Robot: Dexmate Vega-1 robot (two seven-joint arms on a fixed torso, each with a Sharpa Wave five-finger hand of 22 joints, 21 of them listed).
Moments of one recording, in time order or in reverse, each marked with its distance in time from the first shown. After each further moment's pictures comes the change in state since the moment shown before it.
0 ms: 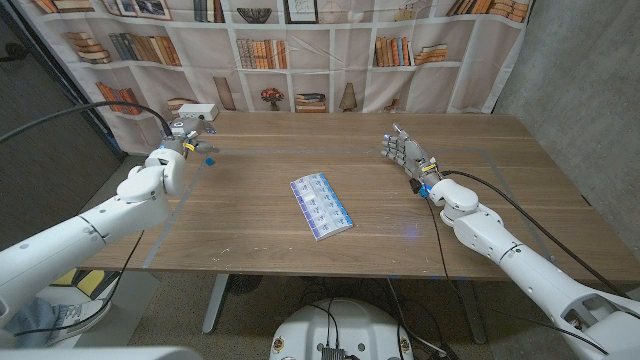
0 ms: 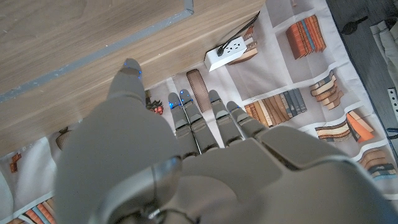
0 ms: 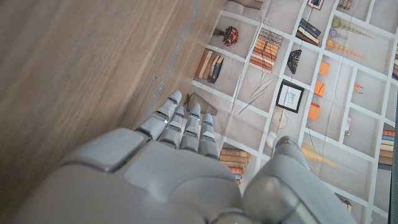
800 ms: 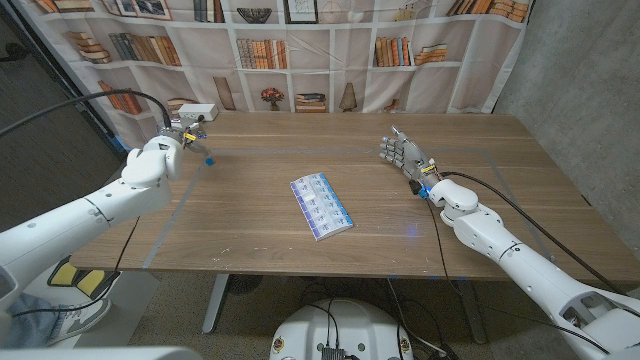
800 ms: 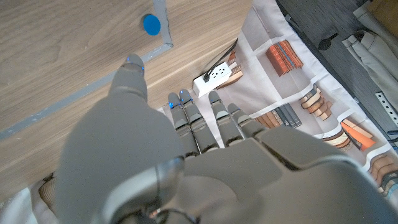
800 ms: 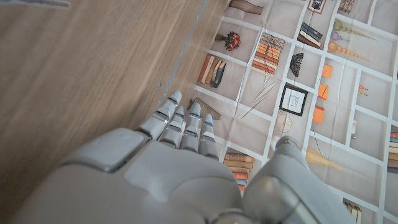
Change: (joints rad) left arm -0.132 0.011 0.107 0.053 0.128 0.073 -0.222; left_hand 0.056 -0.006 0.006 -0.006 0.000 0.005 -0.016 -0.012 0.003 0.012 0.013 -0.015 0.000 -0.016 0.005 -0.004 -0.003 -0.022 -0.002 0.000 0.000; right arm 0.016 0.008 -0.007 0.034 0.016 -0.007 0.037; right_hand 0.000 0.000 0.000 0.000 0.000 0.000 0.000 0.000 0.000 0.011 0.000 -0.009 0.000 0.005 0.005 0.000 0.002 0.000 0.000 0.000 0.000
